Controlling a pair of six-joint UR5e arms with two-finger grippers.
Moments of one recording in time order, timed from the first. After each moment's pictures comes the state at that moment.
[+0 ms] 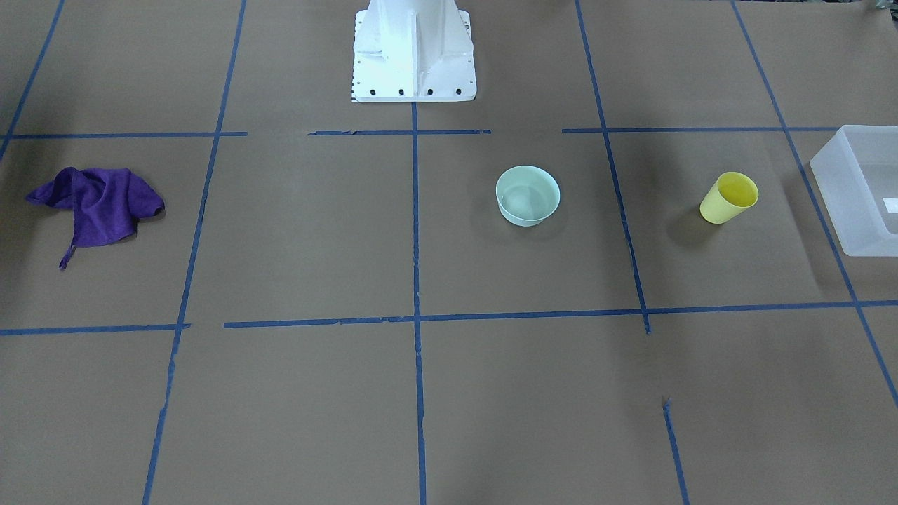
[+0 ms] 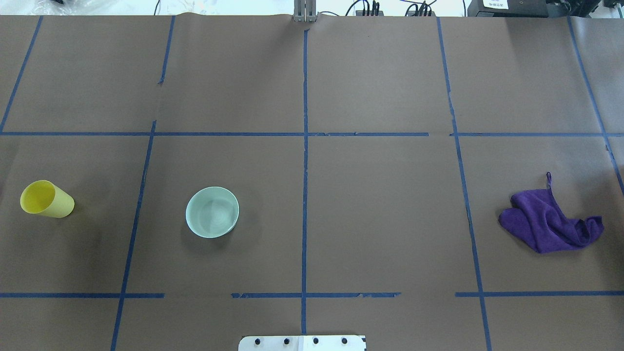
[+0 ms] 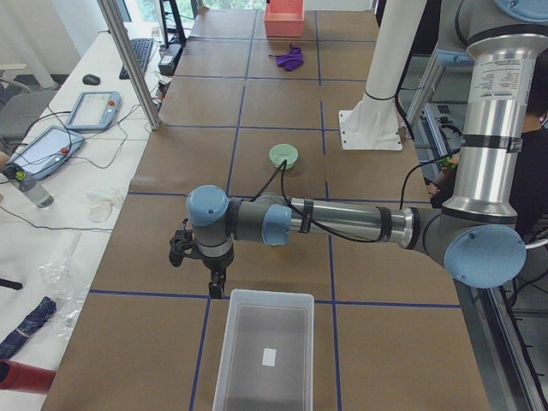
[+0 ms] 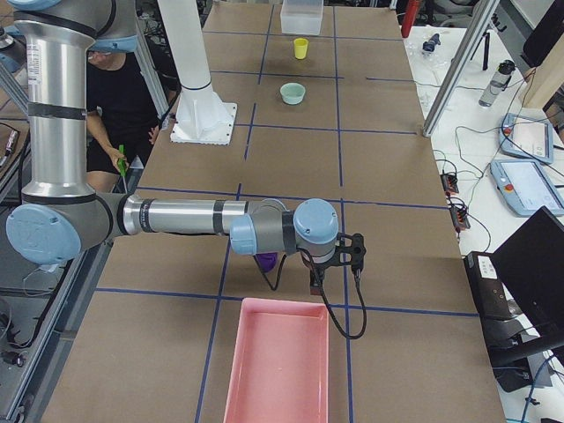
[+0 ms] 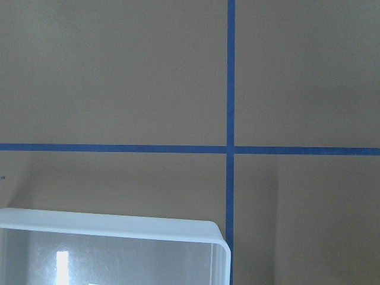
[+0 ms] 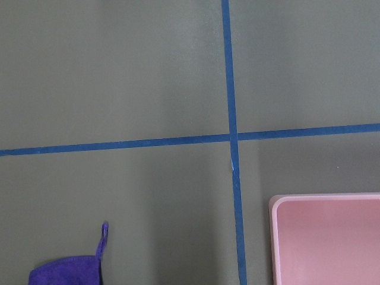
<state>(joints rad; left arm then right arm) -1.55 -1.63 -1.60 -1.57 -2.29 -0.09 1.61 -1.64 1.67 -1.46 2.48 0.16</state>
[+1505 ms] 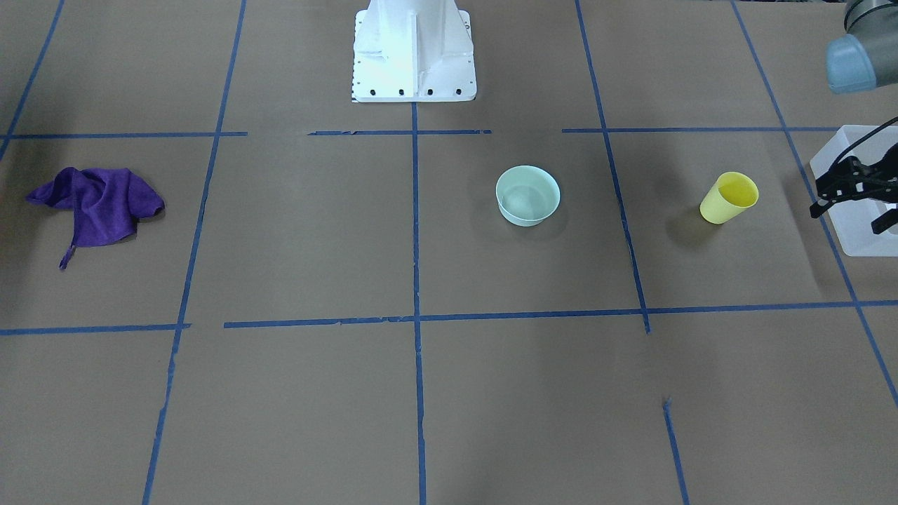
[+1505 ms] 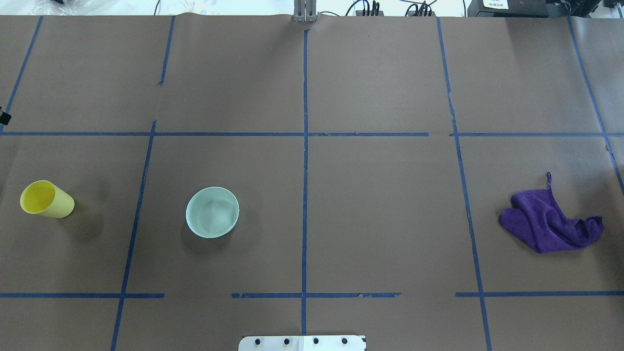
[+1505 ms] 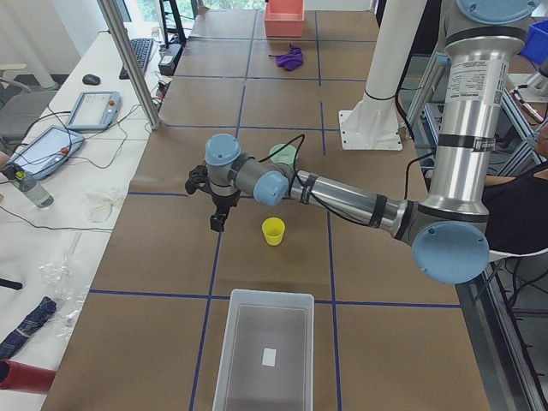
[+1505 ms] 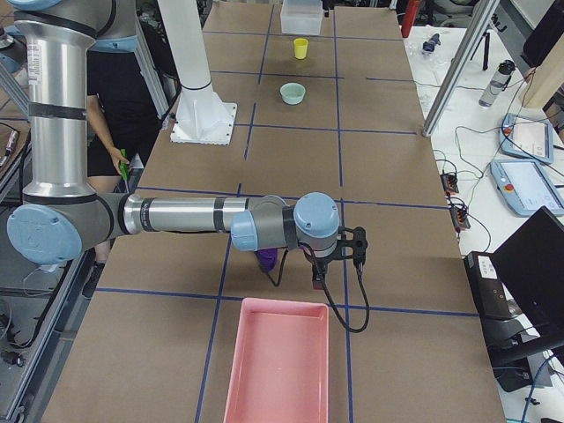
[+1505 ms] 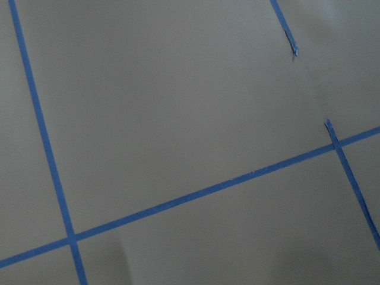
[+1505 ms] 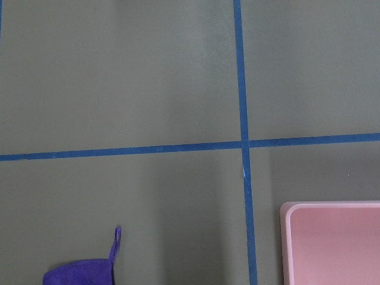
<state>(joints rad) -1.26 -1.62 -1.76 -1.81 -2.30 -0.27 1.61 -1.63 1.69 -1.45 2.49 0.17</state>
